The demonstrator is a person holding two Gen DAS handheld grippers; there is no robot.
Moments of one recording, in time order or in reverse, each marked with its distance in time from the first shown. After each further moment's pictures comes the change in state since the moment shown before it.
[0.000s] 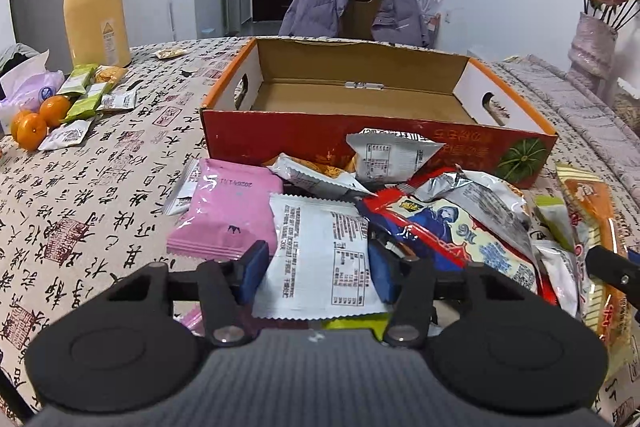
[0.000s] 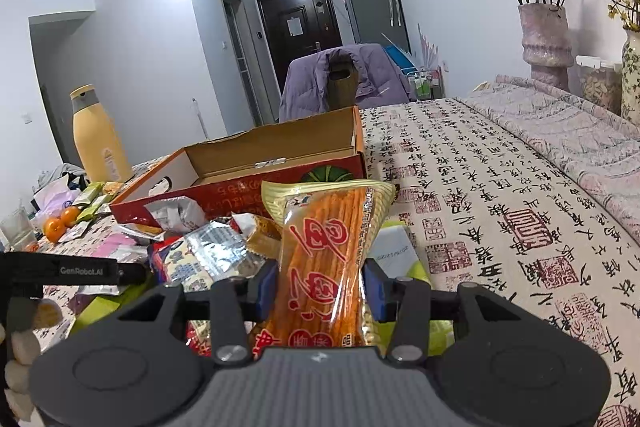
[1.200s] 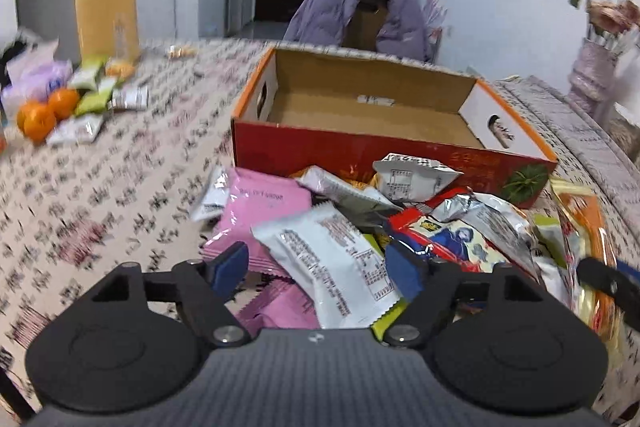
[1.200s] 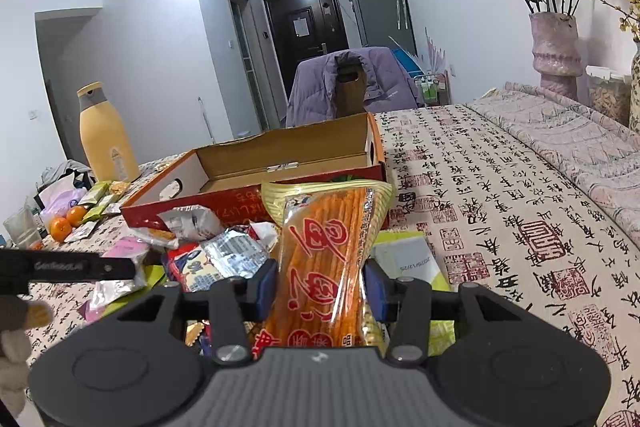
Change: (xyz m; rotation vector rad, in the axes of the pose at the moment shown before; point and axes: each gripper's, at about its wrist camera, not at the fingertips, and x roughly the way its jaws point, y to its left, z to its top) left arm -0.005 0.026 0.012 -0.077 0.010 -0.027; right arm 0.001 0.016 0.007 -0.018 -0.004 0.009
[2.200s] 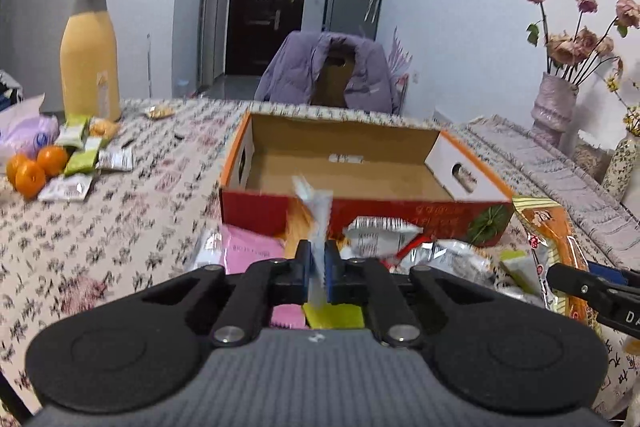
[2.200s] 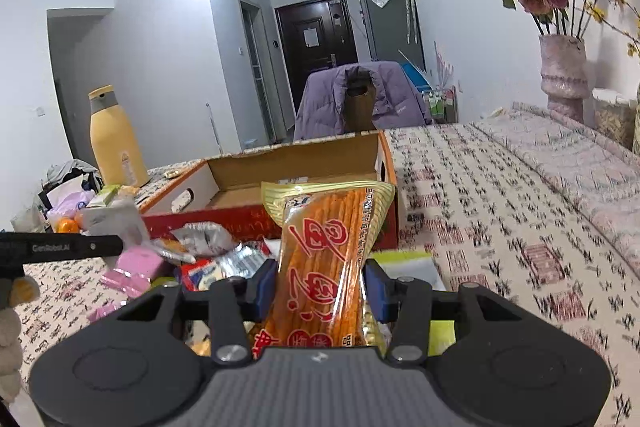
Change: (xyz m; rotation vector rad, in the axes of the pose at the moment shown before) left arm -0.039 0.001 0.006 0.079 -0.196 -0.093; right arm -0.008 0.009 0.017 -0.045 -0.048 0.014
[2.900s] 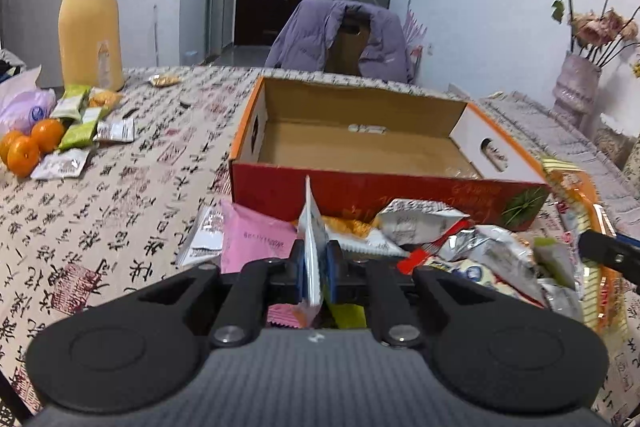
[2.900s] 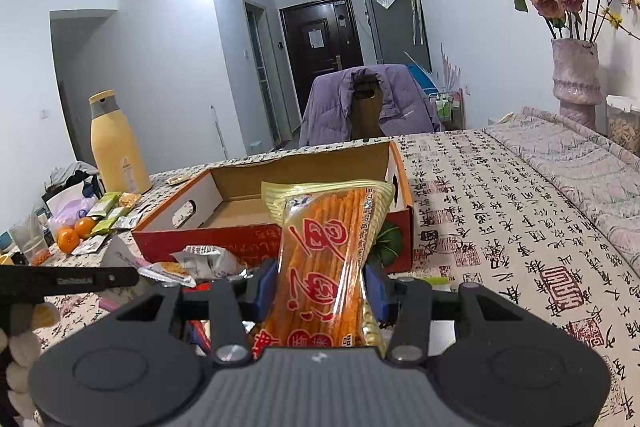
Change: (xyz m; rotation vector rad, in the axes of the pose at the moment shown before) left arm 0.042 0.019 -0.005 -0.025 0.115 0.030; right arm 0.021 0.003 0.012 0.006 0.012 0.013
